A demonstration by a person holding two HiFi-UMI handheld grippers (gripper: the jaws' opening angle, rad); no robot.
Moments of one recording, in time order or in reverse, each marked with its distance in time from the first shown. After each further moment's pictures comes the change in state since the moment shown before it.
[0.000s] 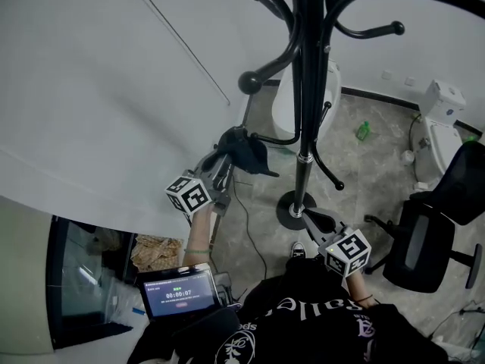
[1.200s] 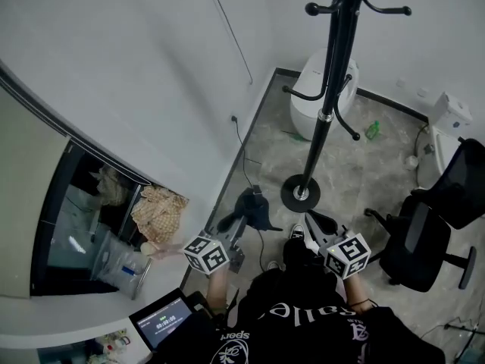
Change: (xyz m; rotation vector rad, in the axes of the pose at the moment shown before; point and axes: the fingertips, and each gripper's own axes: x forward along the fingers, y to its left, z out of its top) left arm -0.250 -0.159 -0.162 -0.158 0.054 0.222; right arm -0.073 0.124 -0.068 -0.012 0.037 0.044
